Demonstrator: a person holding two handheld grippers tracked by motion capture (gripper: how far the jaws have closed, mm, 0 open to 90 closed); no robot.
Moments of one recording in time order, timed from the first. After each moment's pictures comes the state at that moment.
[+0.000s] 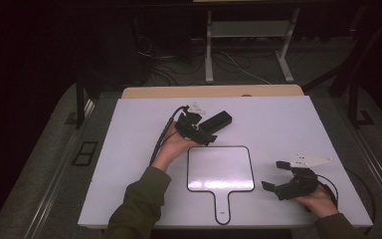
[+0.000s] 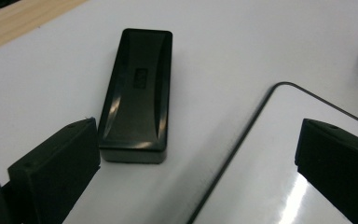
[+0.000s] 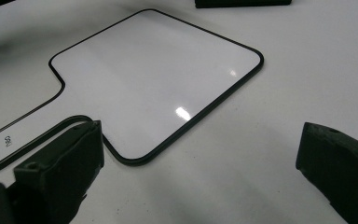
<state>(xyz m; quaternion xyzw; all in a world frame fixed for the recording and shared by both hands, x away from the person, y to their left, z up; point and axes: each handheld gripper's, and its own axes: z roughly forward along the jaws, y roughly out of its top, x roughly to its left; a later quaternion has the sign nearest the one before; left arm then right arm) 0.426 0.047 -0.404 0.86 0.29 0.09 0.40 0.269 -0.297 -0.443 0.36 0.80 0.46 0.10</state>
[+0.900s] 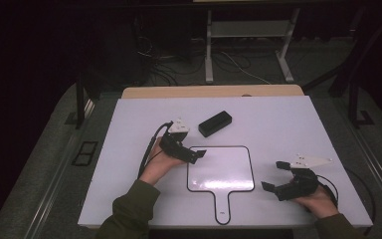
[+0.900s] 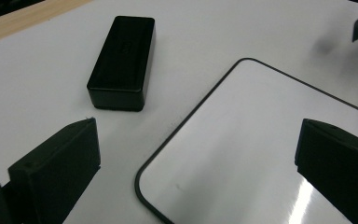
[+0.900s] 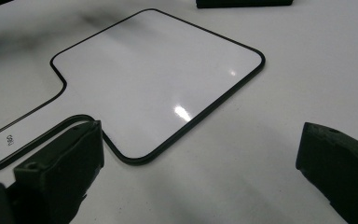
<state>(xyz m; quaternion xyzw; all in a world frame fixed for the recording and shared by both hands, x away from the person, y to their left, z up) 0.364 0.090 -0.405 0.84 0.28 0.11 0.45 0.267 -0.296 -0.442 0.37 0.80 0.46 0.10</state>
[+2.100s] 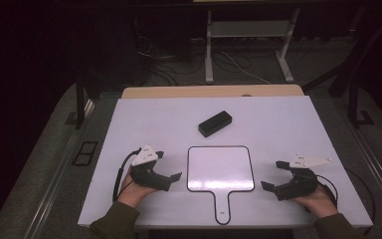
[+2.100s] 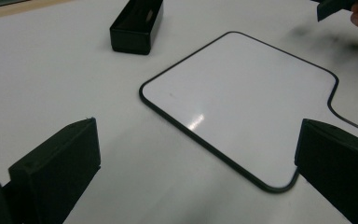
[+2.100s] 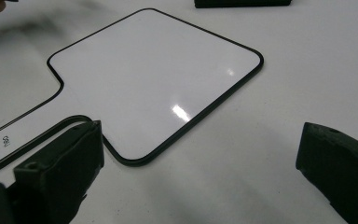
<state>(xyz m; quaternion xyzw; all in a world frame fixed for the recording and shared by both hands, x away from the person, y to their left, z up) 0.290 0.162 -0.427 0.81 0.31 0.12 0.48 0.267 -0.295 -0.442 0.37 0.80 0.46 0.10</state>
